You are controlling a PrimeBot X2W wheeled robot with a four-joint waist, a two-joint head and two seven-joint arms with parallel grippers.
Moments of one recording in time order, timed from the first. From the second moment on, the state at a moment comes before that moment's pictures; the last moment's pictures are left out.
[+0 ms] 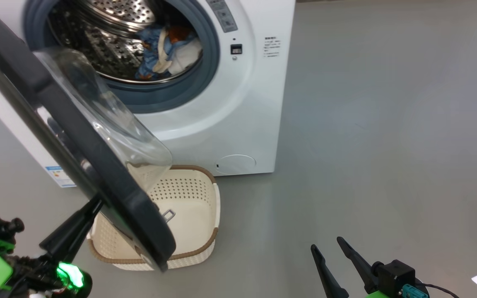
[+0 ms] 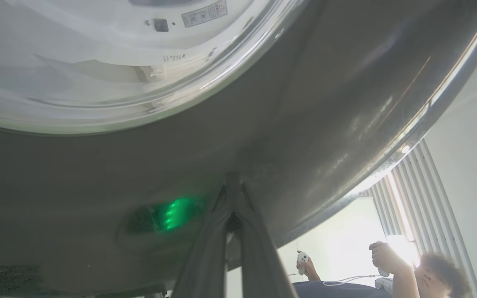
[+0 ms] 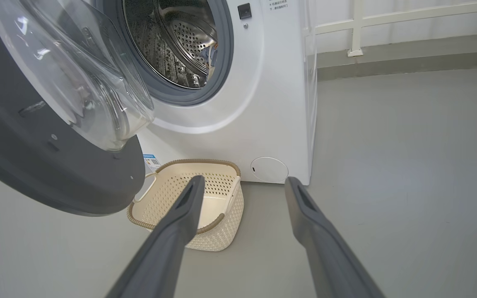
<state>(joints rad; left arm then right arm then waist) -0.18 0.04 0.34 0.13 -1.79 -0.10 1.01 0.00 -0.05 0.22 0.28 0.26 0.12 -0.26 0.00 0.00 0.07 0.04</state>
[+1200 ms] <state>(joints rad) -0.38 0.03 0.22 0.24 -1.76 -0.12 0.66 -0.02 -0.05 0.23 0.25 0.26 0.12 -0.26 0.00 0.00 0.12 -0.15</state>
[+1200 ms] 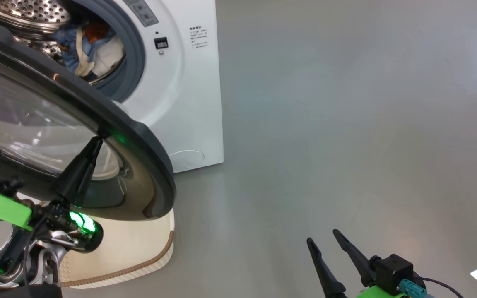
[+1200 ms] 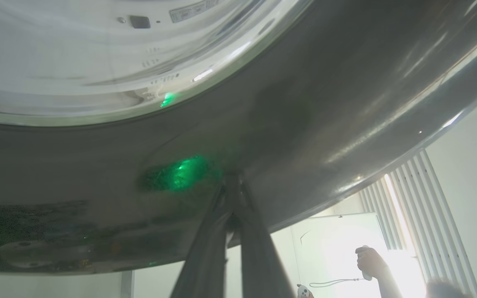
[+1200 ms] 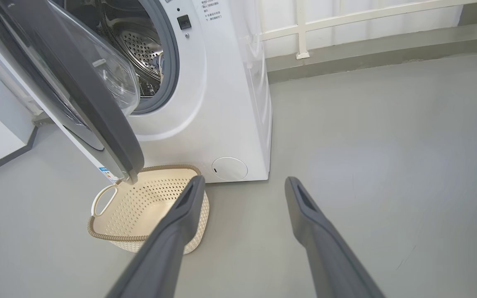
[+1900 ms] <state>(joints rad) -0.23 0.02 0.25 0.16 -1.69 -0.12 0.45 -0.02 -0.05 0.20 0.27 0.28 0.12 -0.26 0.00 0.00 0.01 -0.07</state>
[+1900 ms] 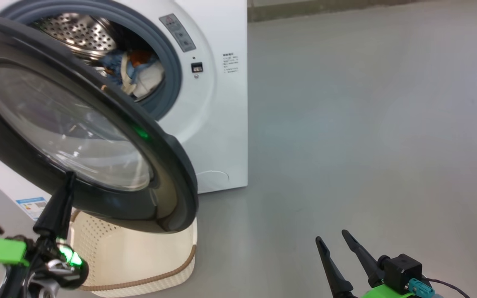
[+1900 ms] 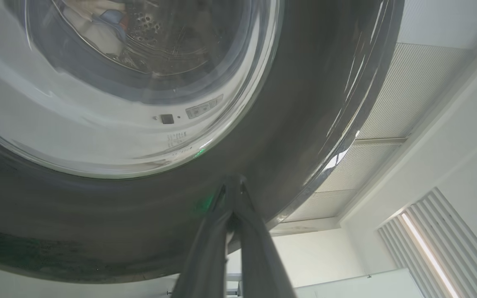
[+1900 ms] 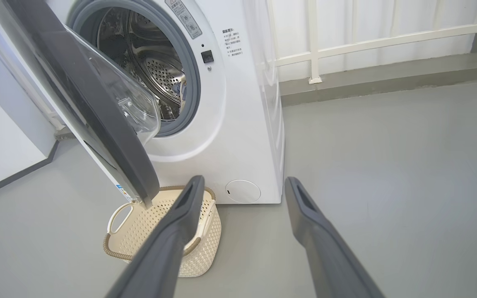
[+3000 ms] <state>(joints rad) 0.02 0.24 -0.03 0.02 -0.97 -0.12 -0.25 0.00 -0.05 0.18 0.26 0.28 0.12 -0.26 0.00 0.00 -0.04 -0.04</state>
